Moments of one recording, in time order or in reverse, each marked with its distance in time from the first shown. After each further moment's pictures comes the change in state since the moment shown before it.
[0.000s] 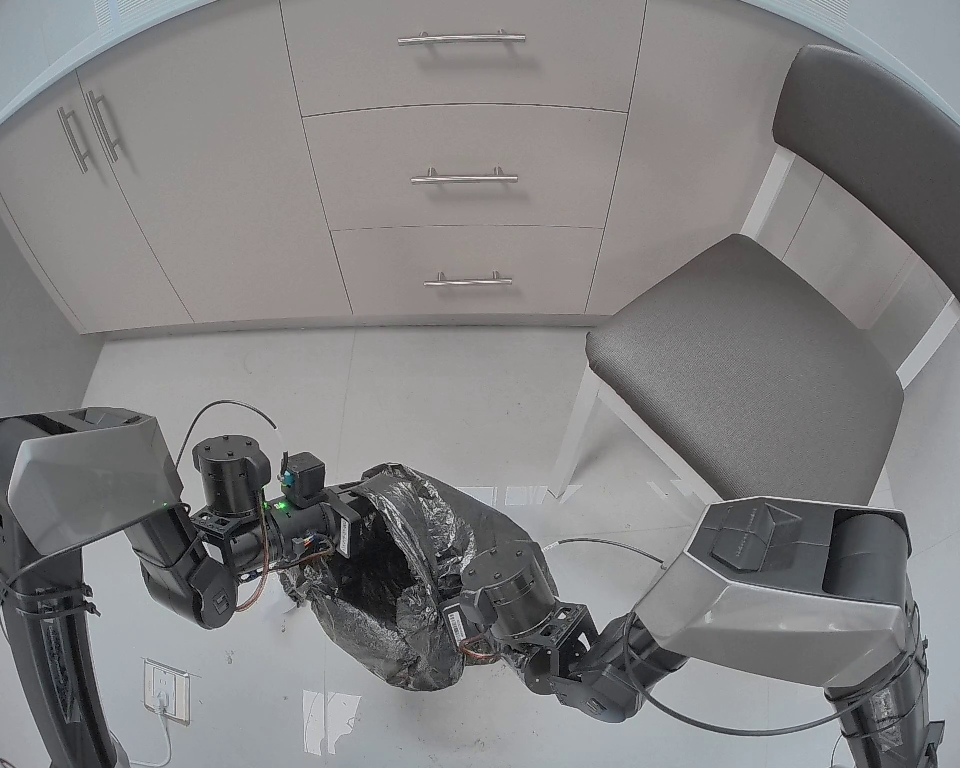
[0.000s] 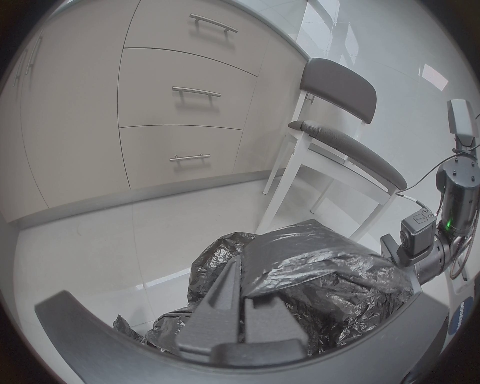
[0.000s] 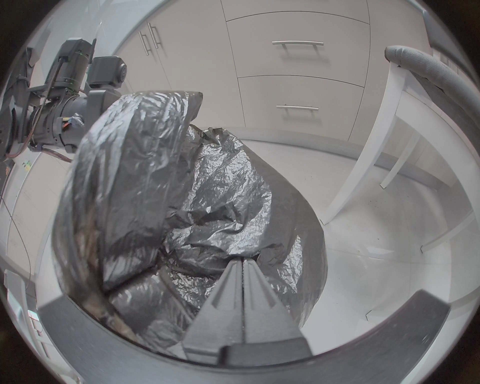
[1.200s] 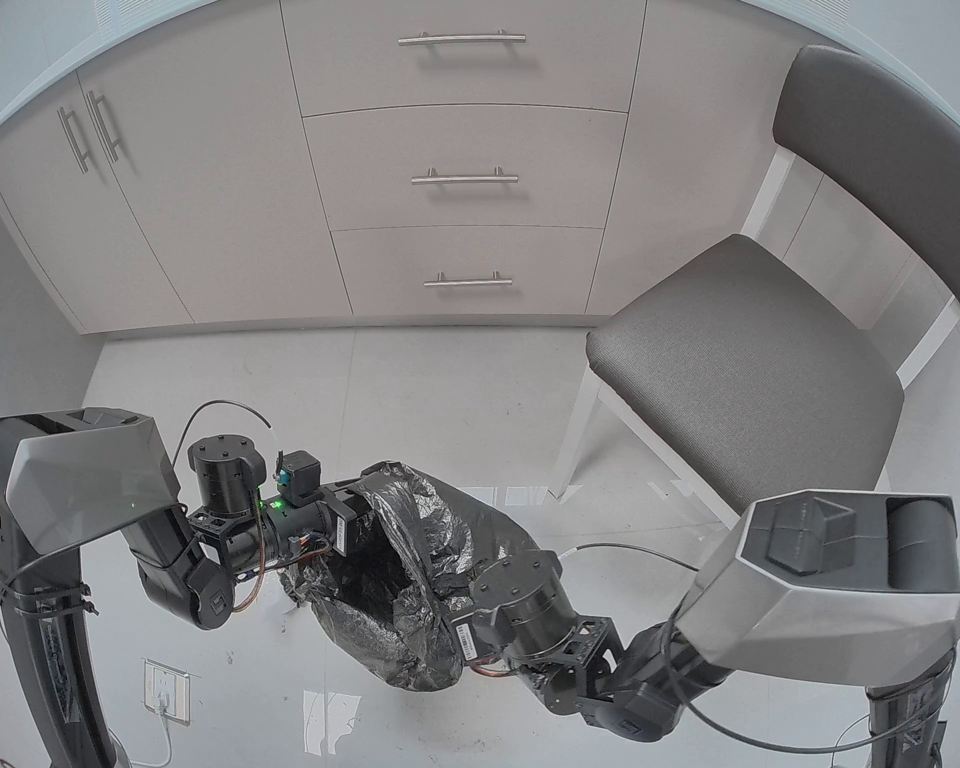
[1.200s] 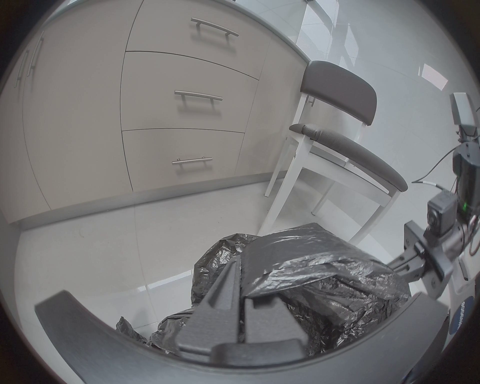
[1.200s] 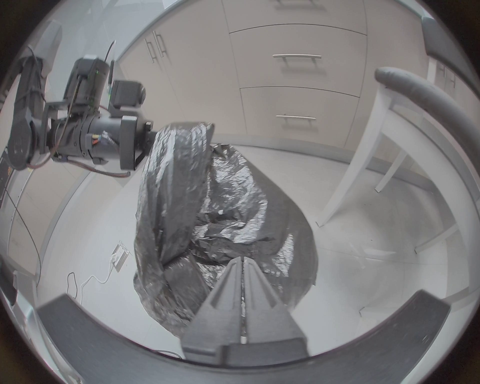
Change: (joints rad) left arm 0.008 -0.004 0.010 -0.023 -0.001 -0.002; right arm 0.045 -0.112 0.129 -0.024 -0.039 0.017
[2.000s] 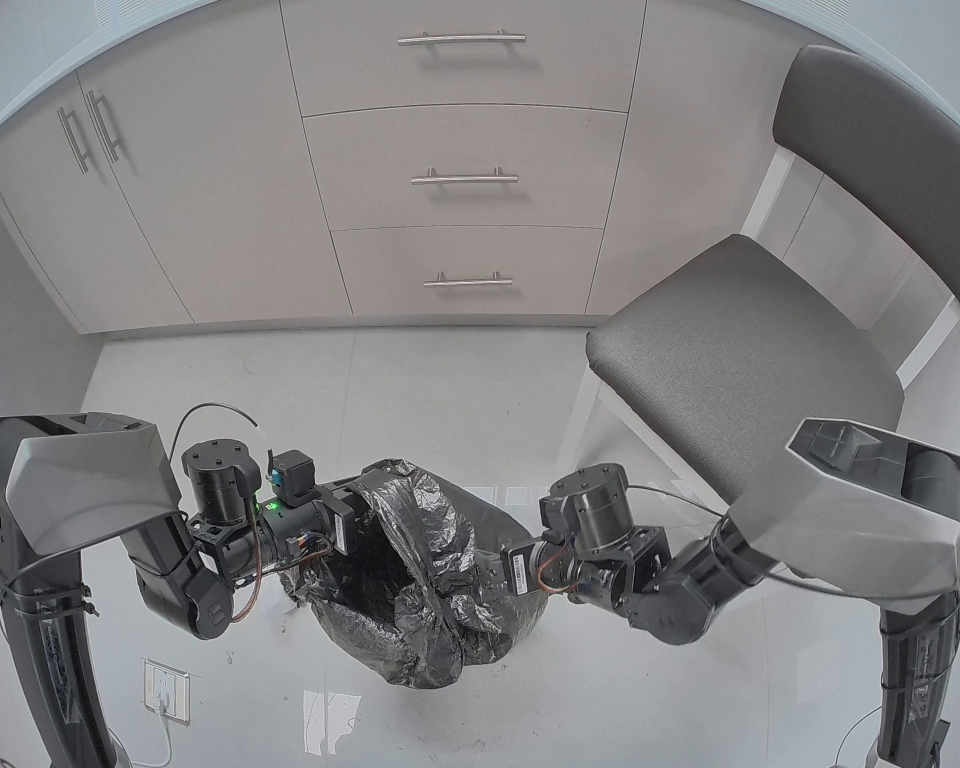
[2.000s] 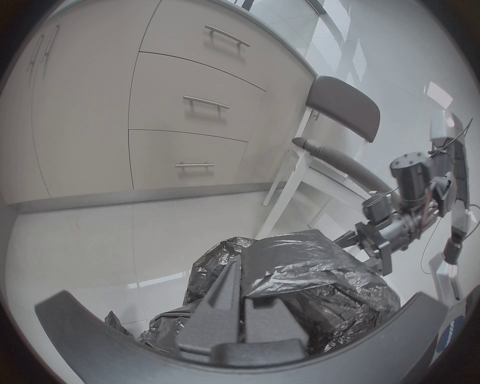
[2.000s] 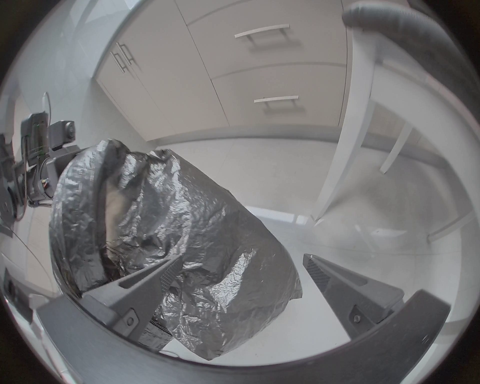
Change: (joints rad) left arm -0.009 -0.001 0.045 -0.099 -0.002 -0.107; right arm -0.240 -0.016 -0.097 0.150 0.295 0.017
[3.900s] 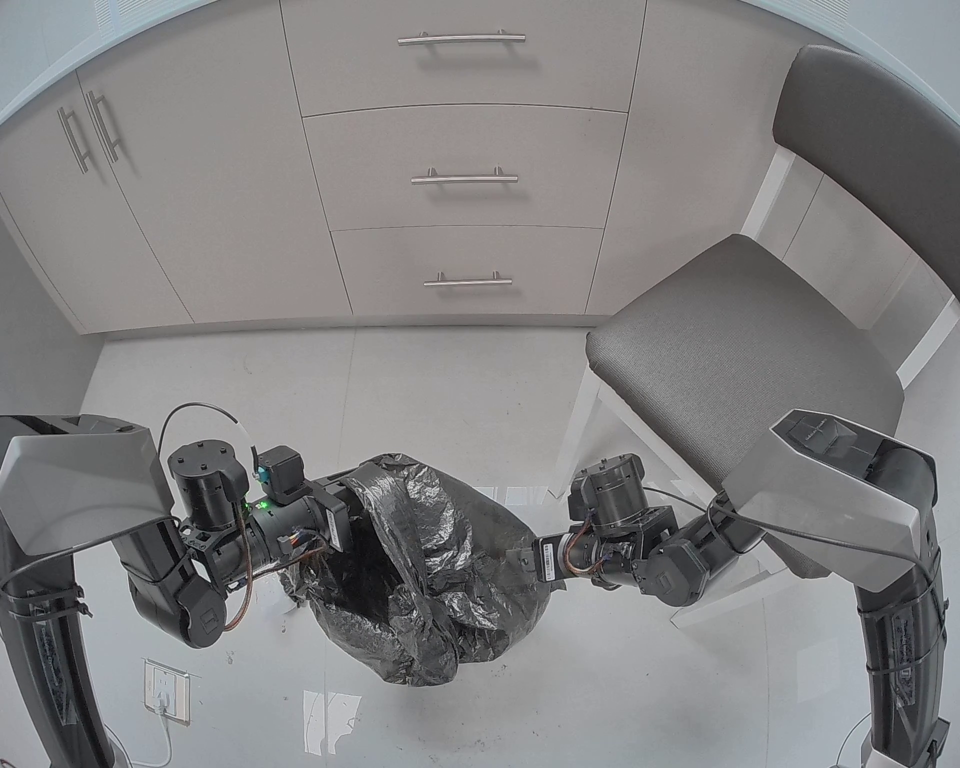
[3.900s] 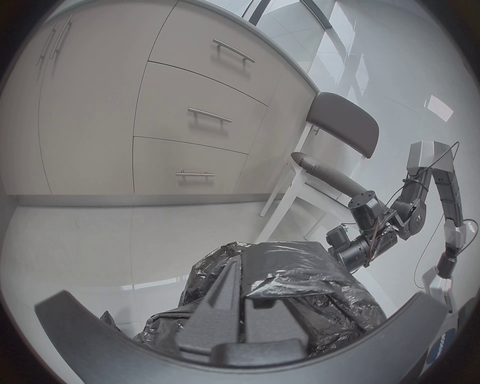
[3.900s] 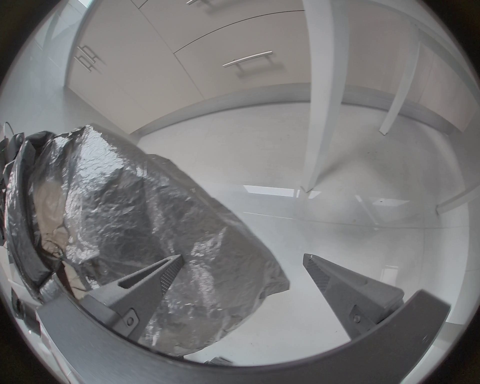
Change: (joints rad) left arm -0.003 -0.027 0.056 -0.100 -0.004 -0.078; right arm -0.135 0.105 -0.123 0.157 0.136 0.052
